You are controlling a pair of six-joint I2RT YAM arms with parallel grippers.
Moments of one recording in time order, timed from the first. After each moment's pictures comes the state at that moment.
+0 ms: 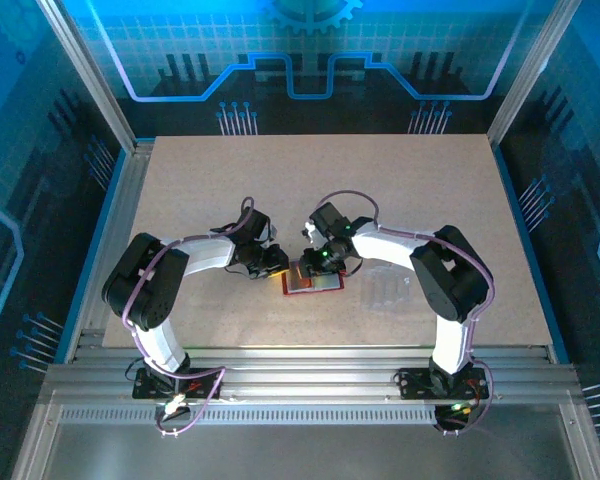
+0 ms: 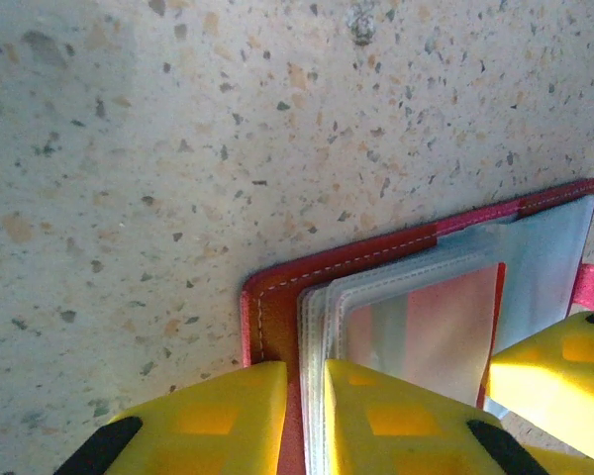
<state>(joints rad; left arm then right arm) -0.42 1.76 0.89 -0.25 0.42 -0.72 0.67 1.88 1.19 -0.50 -0.37 0.42</state>
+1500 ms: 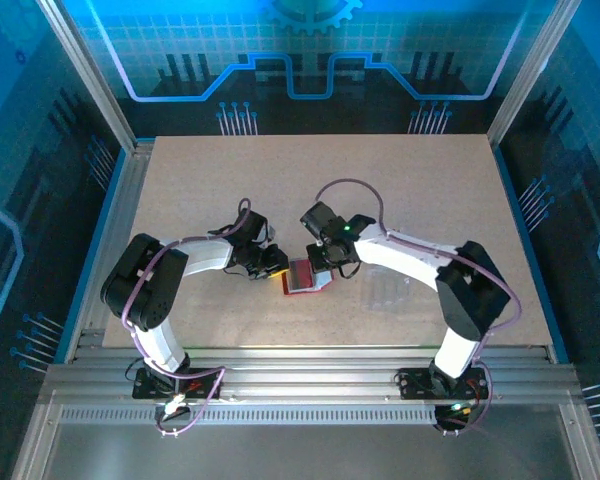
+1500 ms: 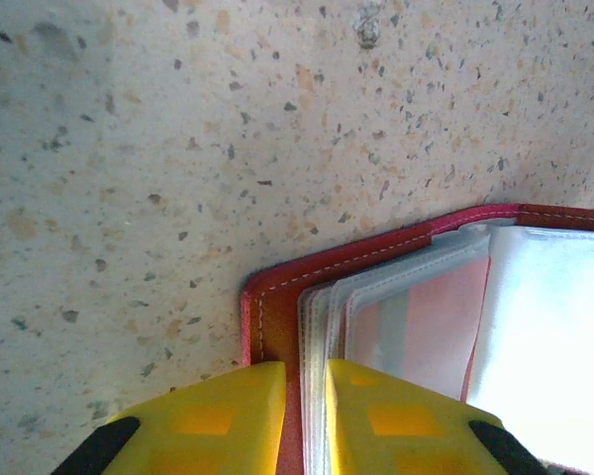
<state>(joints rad) -0.41 1.75 0.86 -0.20 0.46 -0.76 0.77 1.71 1.23 -0.67 0.05 0.48</state>
